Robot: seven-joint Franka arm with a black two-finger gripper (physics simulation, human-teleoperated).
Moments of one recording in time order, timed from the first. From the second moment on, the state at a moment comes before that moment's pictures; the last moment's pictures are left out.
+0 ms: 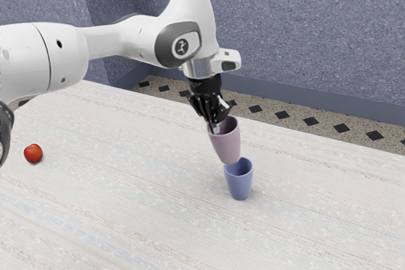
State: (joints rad) arm -0.27 0.35 -0.01 -1.51 -0.10 1.85 0.01
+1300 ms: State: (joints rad) arm -0.27 0.53 0.00 -1.40 -0.10 1.86 0.01
